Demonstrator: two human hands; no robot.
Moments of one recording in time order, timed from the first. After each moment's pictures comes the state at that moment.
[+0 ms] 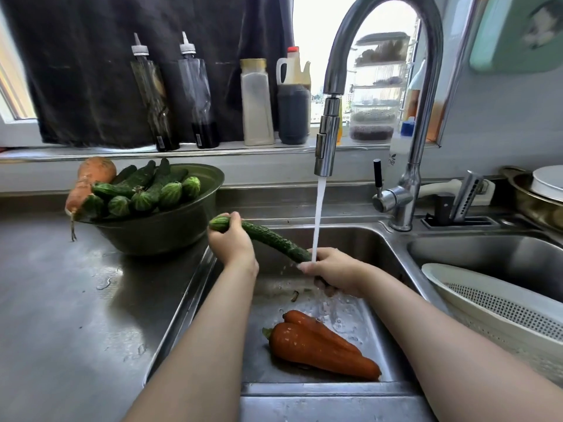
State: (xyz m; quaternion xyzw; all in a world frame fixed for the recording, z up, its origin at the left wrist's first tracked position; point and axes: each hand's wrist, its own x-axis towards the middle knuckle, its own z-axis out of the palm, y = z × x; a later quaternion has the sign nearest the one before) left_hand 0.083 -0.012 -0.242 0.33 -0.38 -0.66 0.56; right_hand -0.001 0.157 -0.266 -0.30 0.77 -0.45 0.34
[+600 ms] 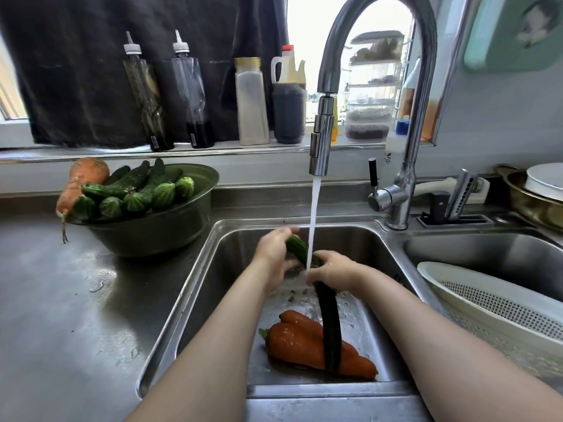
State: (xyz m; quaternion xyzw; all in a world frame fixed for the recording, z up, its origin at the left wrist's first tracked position) left_hand 0.081 0.041 -0.246 0.25 -0.57 -0.76 0.18; right_hand -0.011 0.161 -0.278 -0.32 0.83 -0.37 0.27
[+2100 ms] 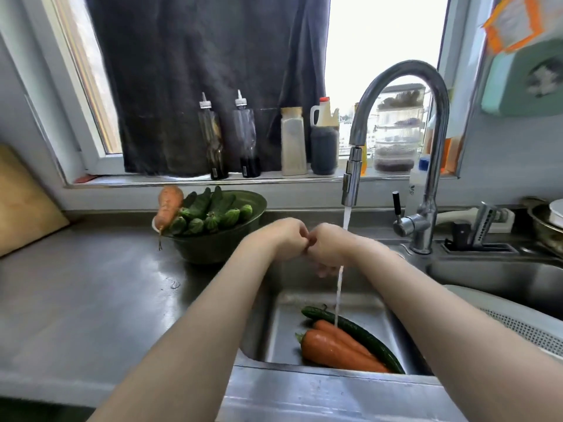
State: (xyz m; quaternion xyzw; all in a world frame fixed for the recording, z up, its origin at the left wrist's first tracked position) left_hand 0.161 0.021 -0.117 0.20 -0.96 -0.20 0.03; right_hand 0.069 0.127 -0.145 -0.42 0.85 -0.25 0.18
